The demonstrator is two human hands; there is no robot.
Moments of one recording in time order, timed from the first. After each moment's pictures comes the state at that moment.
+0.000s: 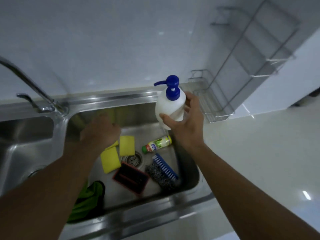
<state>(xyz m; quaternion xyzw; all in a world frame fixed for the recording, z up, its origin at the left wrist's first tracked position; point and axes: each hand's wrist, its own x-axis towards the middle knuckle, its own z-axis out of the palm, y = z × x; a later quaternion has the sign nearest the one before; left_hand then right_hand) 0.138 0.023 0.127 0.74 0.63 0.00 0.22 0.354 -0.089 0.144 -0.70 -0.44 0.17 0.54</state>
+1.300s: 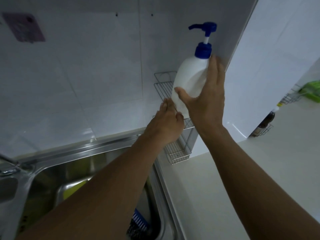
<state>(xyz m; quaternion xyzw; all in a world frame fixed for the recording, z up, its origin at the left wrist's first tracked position) 0.450 -0.033 0.284 0.85 0.39 0.14 0.33 0.550 -0.079 0.322 -0.75 -0.42 -0.18 0.47</state>
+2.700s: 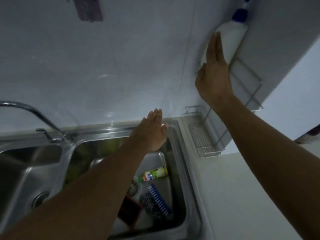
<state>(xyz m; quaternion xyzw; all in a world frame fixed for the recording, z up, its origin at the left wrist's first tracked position) 0.307 0.009 0.228 0.87 0.45 0.02 0.21 0.513 0.013 0.317 -0.69 -0.59 -0.15 0.38</state>
